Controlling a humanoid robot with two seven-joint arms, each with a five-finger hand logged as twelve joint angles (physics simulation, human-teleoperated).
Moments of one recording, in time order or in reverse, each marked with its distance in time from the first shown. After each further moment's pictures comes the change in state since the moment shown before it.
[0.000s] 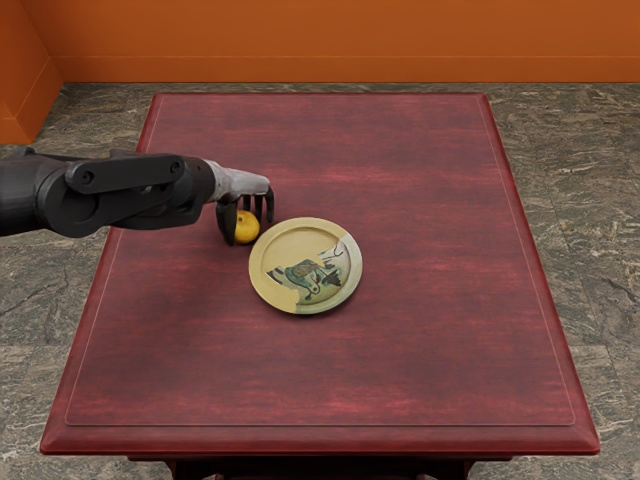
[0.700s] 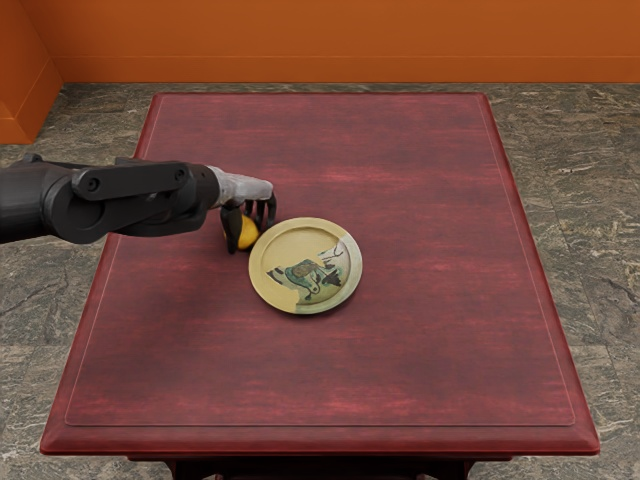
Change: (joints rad) left arm 0.015 -0.011 0.002 0.000 -0.002 0.020 0.002; right arm 0.000 0.000 0.000 0.000 0.000 0.000 0.000
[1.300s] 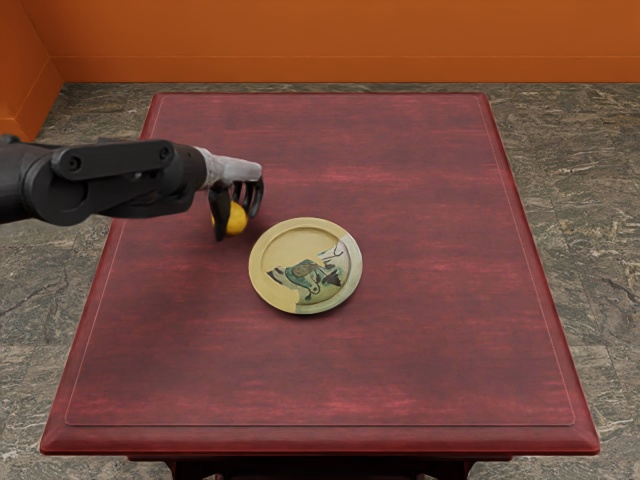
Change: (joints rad) left arm -0.050 0.037 0.011 -0.007 -0.038 -0.015 -0.002; right arm 0.000 0.000 0.000 0.000 0.000 0.000 0.000
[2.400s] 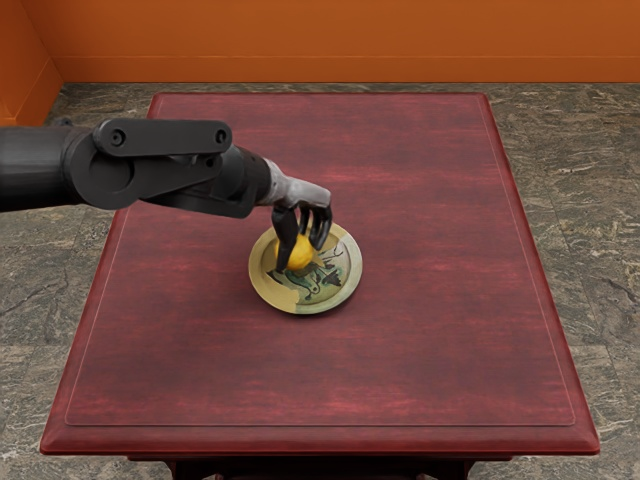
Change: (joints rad) left arm -0.128 -0.104 0.001 -0.102 -0.213 -0.112 0.001; right arm 0.000 0.000 0.000 0.000 0.000 0.000 0.000
